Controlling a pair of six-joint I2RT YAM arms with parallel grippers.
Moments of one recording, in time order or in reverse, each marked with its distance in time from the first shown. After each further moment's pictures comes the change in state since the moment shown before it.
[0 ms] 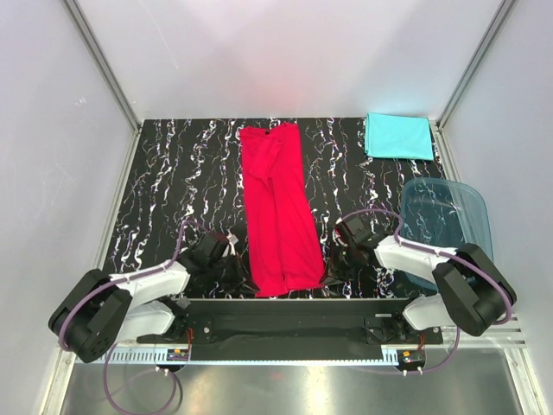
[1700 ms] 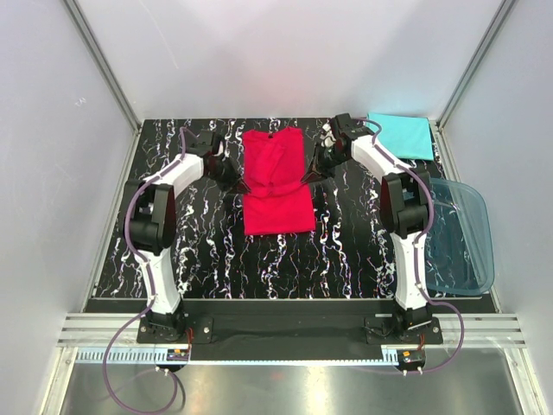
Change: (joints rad) left arm 0.421 0.804 1.182 -0.486 -0.042 0.315; right arm -0.318 0.885 1.358 -0.400 -0.222 -0.267
